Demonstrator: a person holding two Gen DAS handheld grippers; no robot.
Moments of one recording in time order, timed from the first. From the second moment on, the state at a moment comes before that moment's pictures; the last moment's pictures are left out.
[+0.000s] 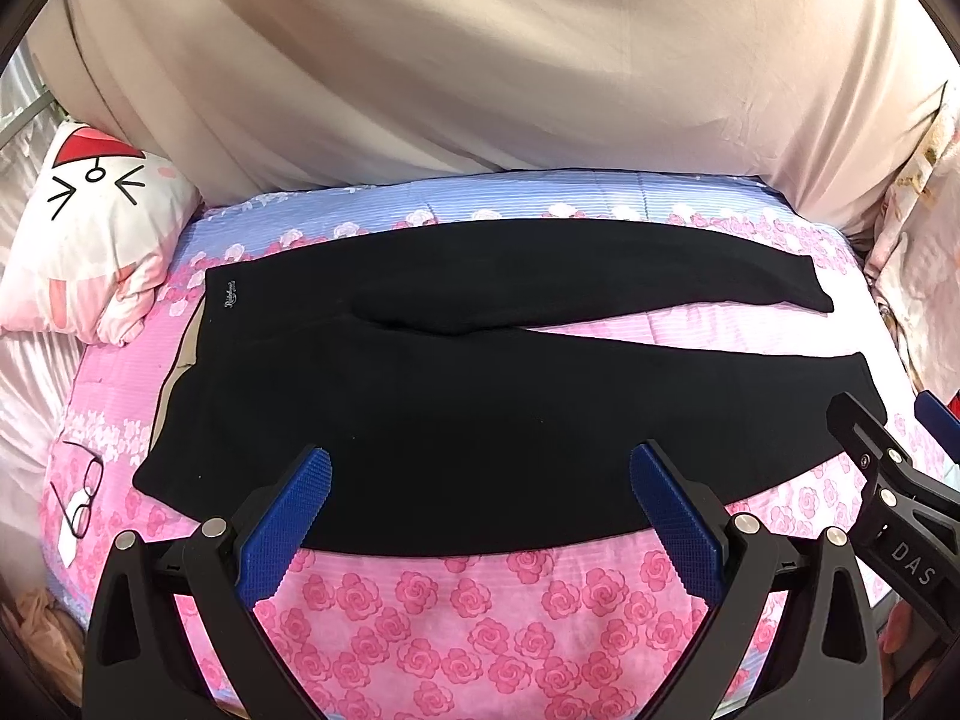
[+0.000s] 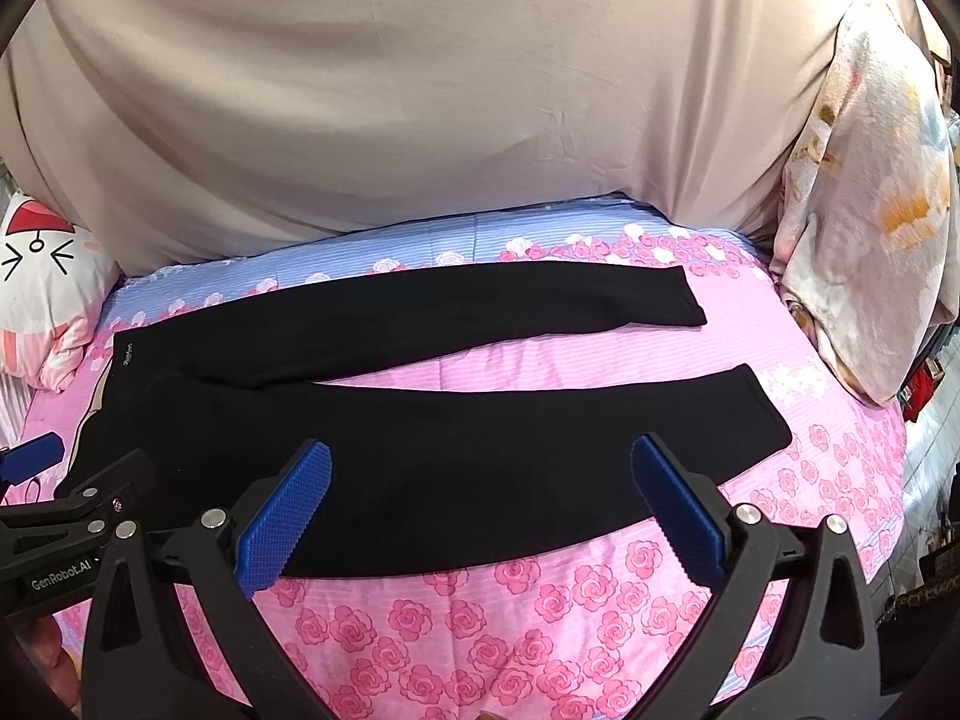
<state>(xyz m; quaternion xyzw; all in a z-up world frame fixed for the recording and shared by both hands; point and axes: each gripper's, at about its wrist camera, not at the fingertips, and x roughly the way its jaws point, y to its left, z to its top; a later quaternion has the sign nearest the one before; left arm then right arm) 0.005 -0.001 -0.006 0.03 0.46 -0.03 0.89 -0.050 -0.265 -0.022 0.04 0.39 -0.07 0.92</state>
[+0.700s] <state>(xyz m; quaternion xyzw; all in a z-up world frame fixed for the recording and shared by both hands) 0.008 0.003 -0.008 0.03 0.46 -0.02 0.89 -0.043 -0.261 -0.024 0.03 0.39 -0.06 0.92</state>
